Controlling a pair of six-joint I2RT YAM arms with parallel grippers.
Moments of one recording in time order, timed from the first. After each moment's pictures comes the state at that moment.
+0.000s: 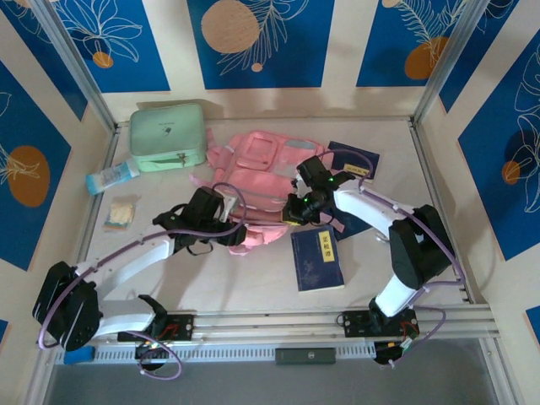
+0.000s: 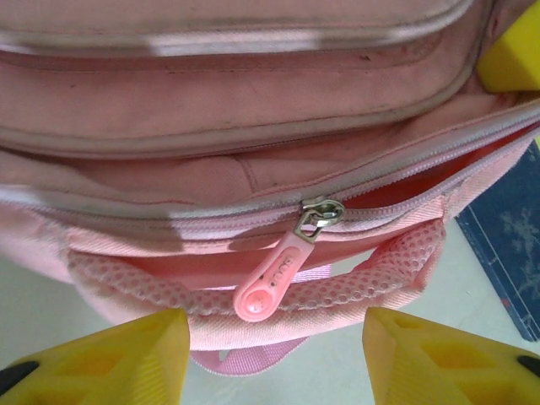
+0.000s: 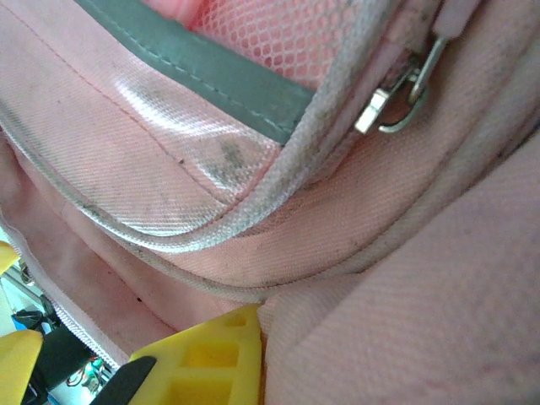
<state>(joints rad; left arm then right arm) -0.64 1.24 0.80 -0.48 0.18 -0.29 0.53 1.63 1.13 -0.69 -0.45 0.63</state>
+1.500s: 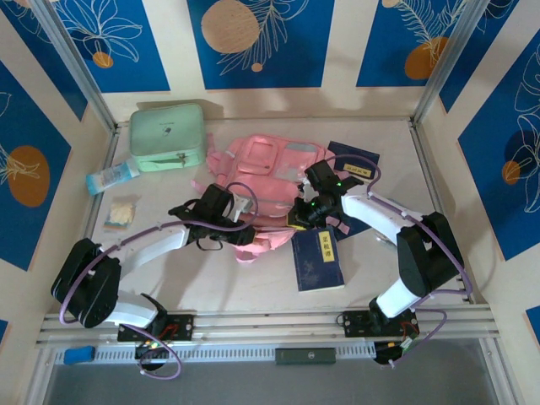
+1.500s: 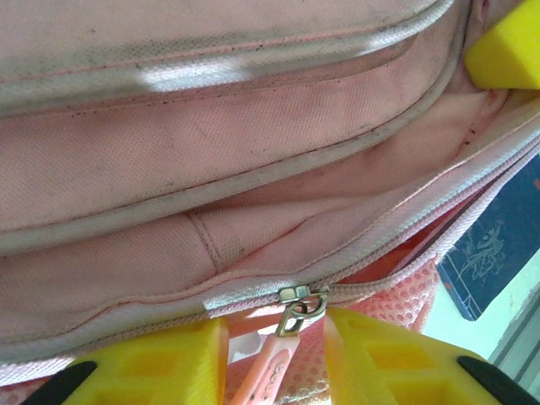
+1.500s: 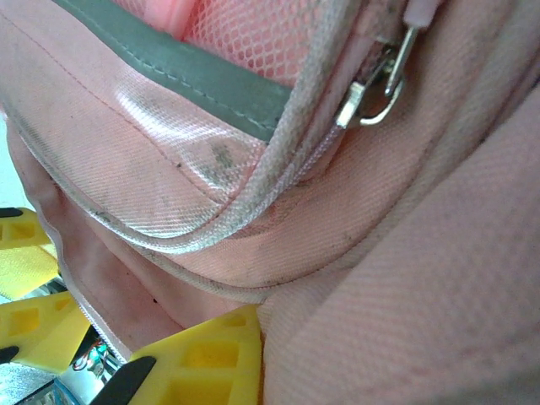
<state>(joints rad) -0.65 1.40 0.83 -0.40 0.36 -0.29 0.50 1.57 1.05 -0.68 -0.48 0.63</state>
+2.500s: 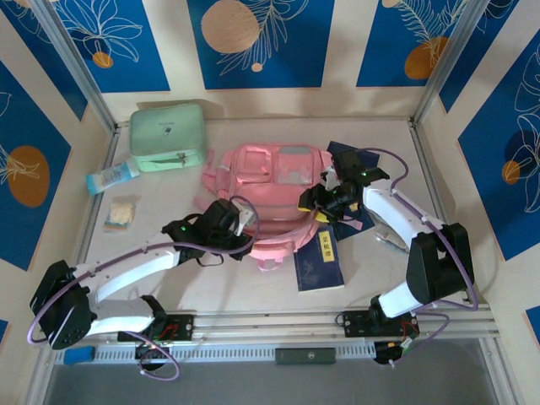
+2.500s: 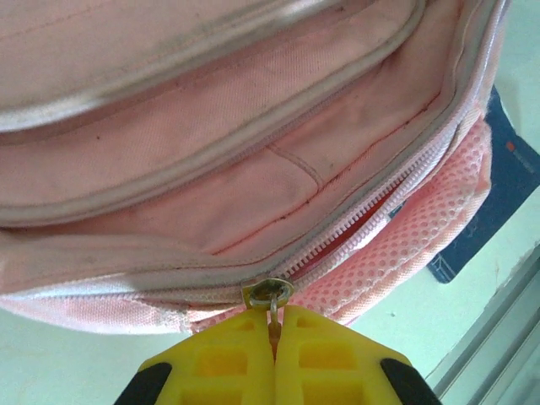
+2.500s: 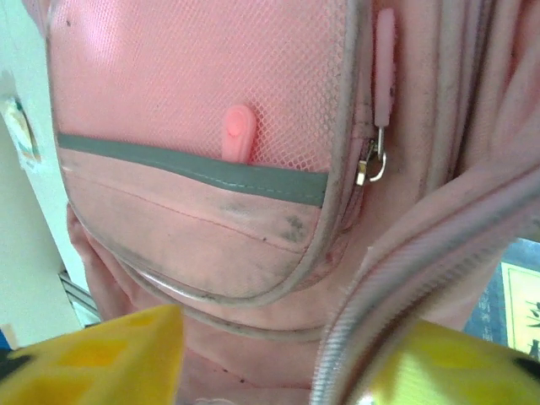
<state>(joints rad) -0.84 1.21 0.79 -0.47 0.15 -0.38 0.32 1.49 1.09 -0.79 -0.54 0.62</state>
